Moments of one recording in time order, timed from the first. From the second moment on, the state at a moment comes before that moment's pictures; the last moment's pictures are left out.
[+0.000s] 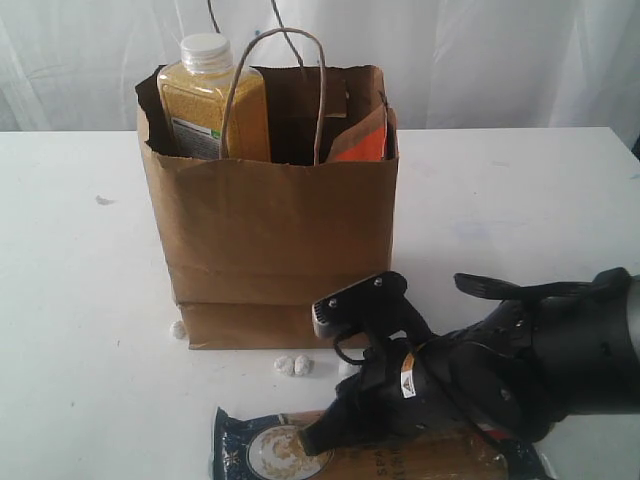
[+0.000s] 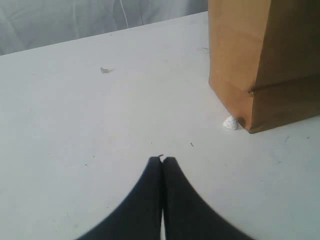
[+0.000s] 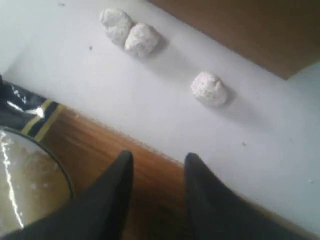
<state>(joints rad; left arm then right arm) -0.40 0.00 -0.01 0.32 0.39 -0.23 0.82 1.65 -0.64 0.07 0.10 0.21</state>
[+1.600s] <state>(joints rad) -0.40 0.00 -0.01 0.32 0.39 -0.23 0.74 1.81 -0.71 0.07 -0.10 0.29</state>
